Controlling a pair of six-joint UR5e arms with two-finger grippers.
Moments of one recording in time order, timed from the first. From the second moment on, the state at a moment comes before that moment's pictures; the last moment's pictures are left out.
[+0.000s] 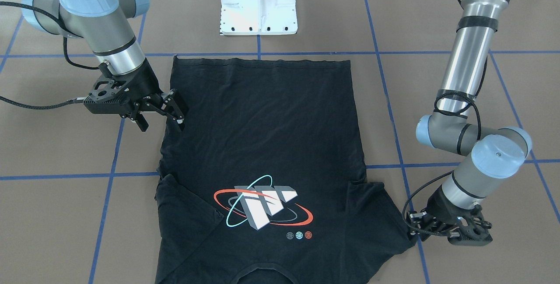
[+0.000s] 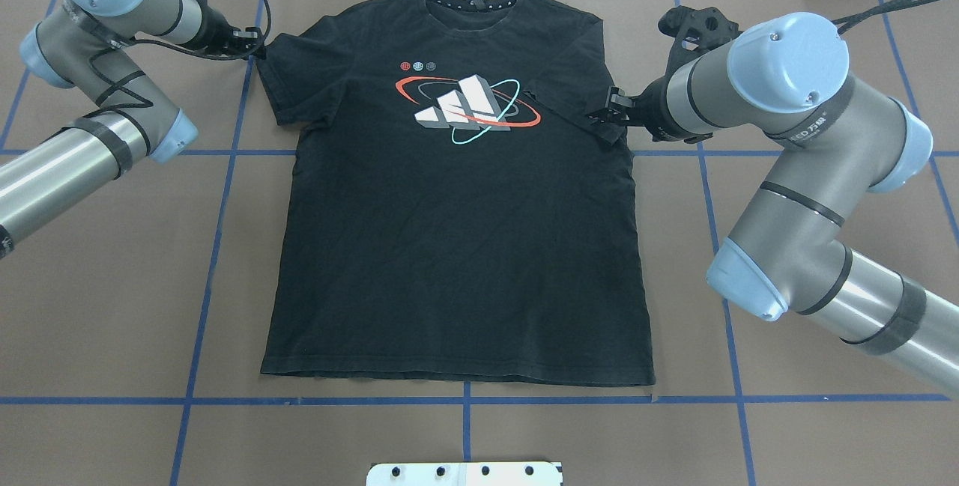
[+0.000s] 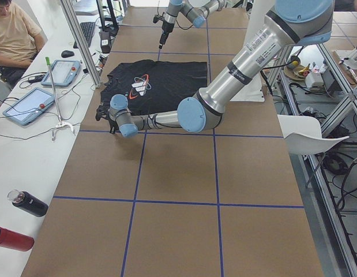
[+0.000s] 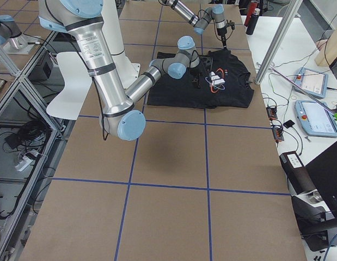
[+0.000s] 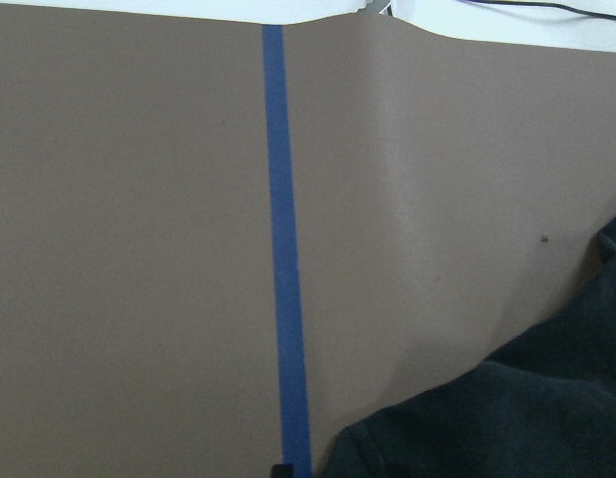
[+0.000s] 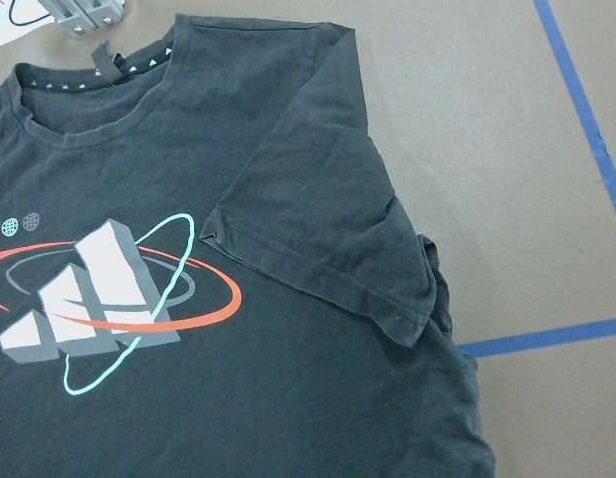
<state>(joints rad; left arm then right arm) -0.99 -2.38 -0.61 -2.71 -2.03 -0.96 0.75 -1.15 1.84 -1.30 1.82 1.31</state>
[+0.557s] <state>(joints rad) -0.99 -2.38 -0.60 -2.71 -2.02 -0.96 0.75 -1.14 1.84 -1.30 1.82 1.31</state>
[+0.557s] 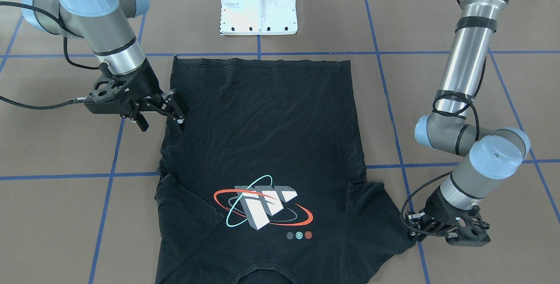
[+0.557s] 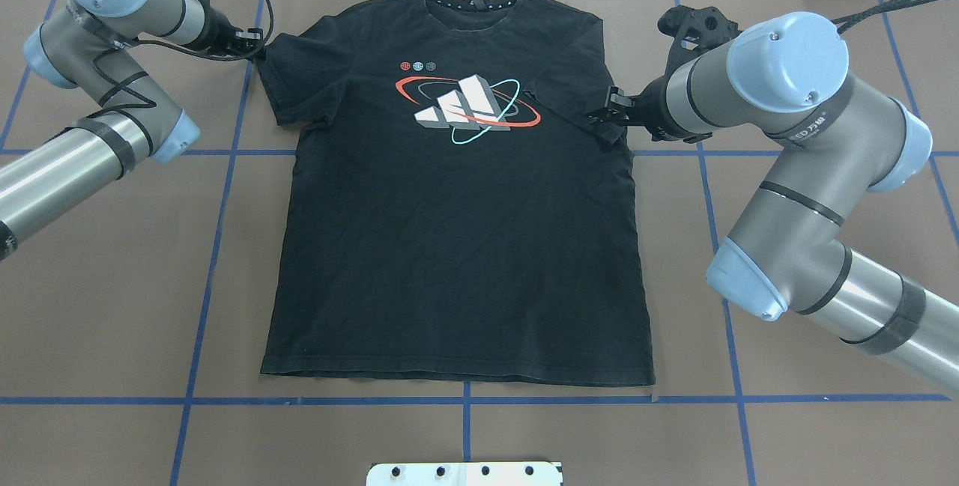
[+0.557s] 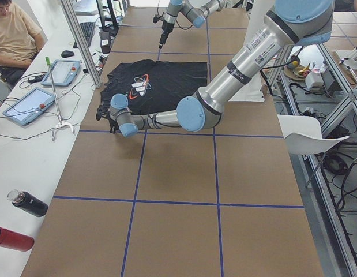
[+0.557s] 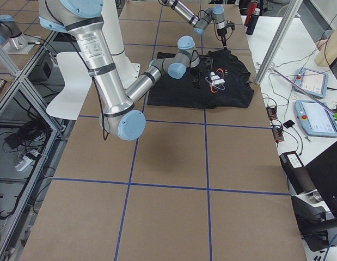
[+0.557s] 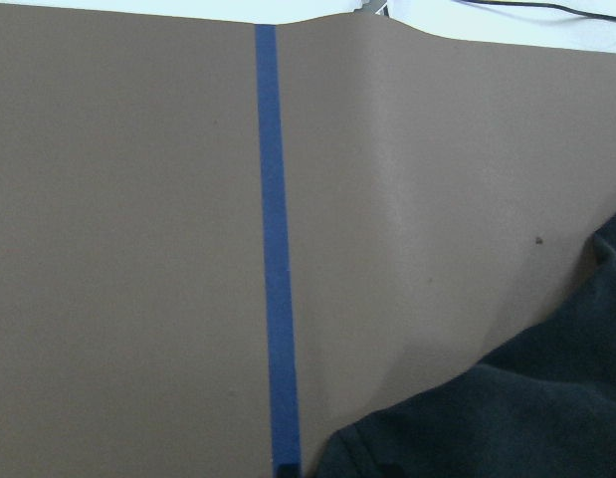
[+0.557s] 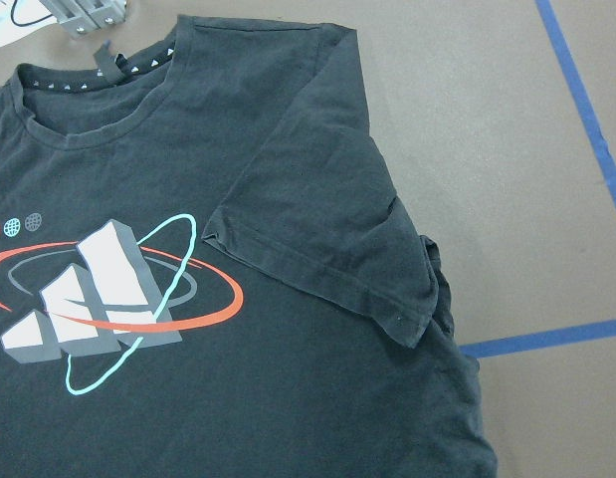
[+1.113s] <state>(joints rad) -1.00 -2.38 -0.63 -2.71 -2.02 -0.97 0.75 -1.14 1.83 -1.30 1.82 1.31</state>
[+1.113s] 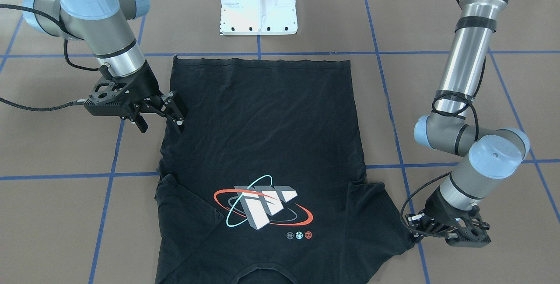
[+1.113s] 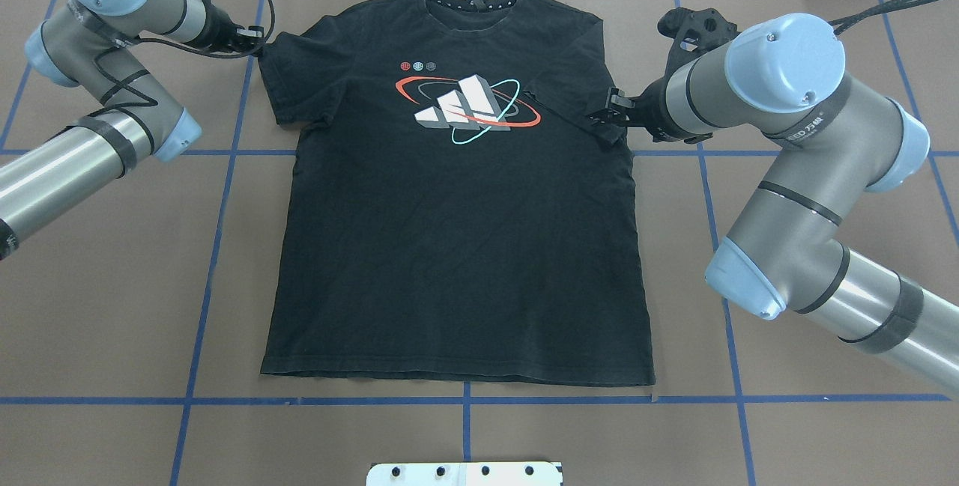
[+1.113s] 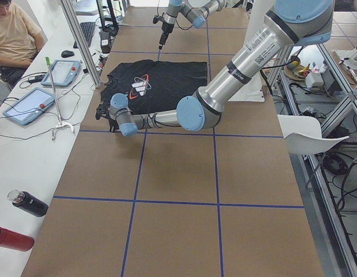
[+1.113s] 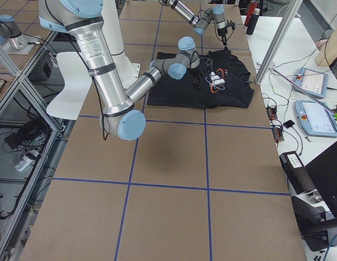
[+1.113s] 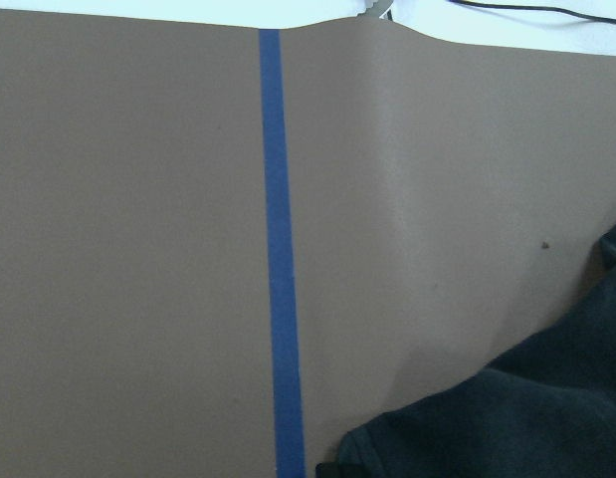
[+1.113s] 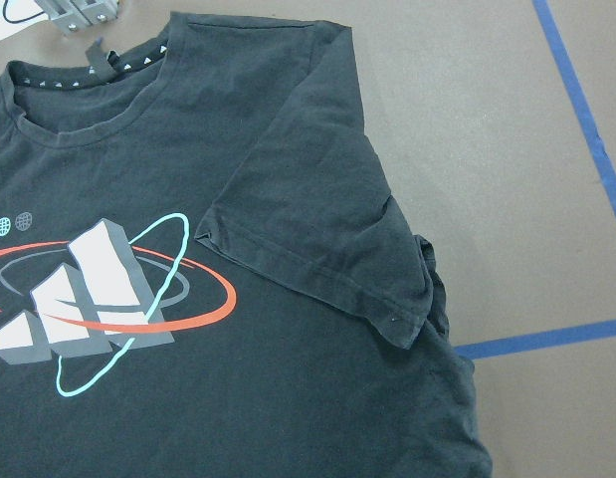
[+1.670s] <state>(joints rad) -0.99 -2.30 -0.95 -2.66 -2.08 -1.17 0.75 -1.14 1.82 -1.29 1.83 1.30</state>
